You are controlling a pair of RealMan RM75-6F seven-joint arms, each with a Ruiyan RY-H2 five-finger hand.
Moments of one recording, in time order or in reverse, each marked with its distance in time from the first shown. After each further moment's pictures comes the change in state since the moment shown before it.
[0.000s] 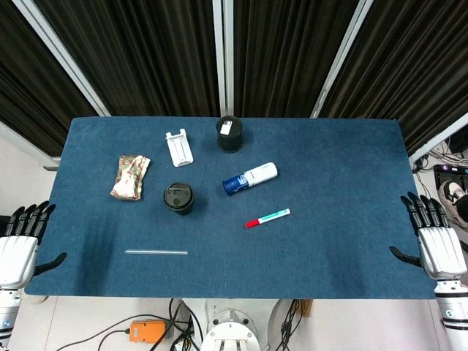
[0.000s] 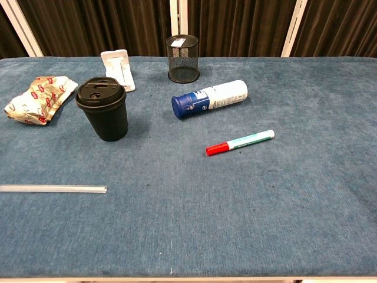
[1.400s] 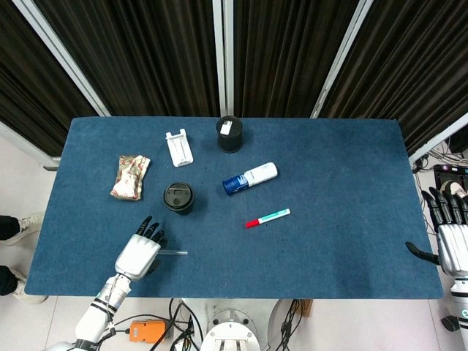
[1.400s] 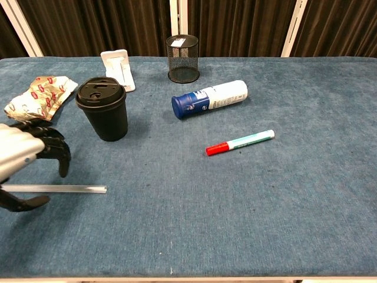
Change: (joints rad) left arm -0.235 -0.373 0.004 -0.120 -0.088 -0.431 0.645; right arm -0.017 0.050 0.024 -0.003 0.042 0.021 0.023
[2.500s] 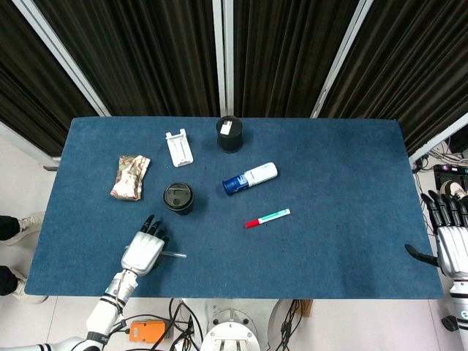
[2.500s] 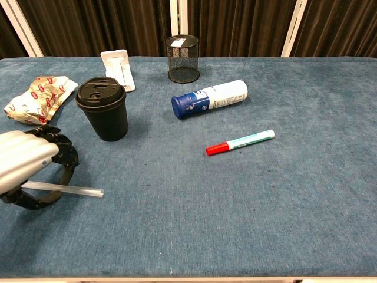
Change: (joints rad) left arm -0.053 -0.061 0.011 0.046 -0.123 0.015 0.017; right arm -0.006 -0.016 -0.007 0.017 0.010 -0.013 0.020
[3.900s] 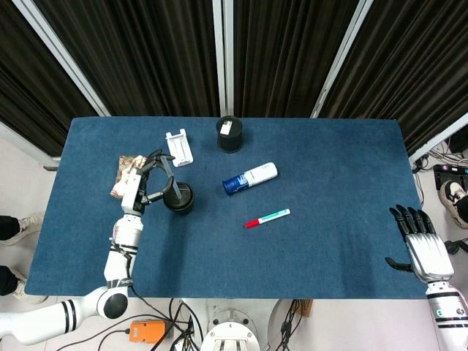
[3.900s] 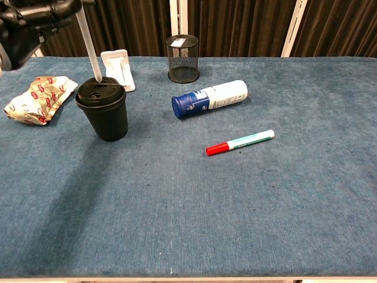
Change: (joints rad) left arm -0.166 -0.089 -0.401 0.027 -0.147 0.083 -1.354; right arm 0.043 -0.059 -0.062 0.015 0.003 -0.140 -0.091
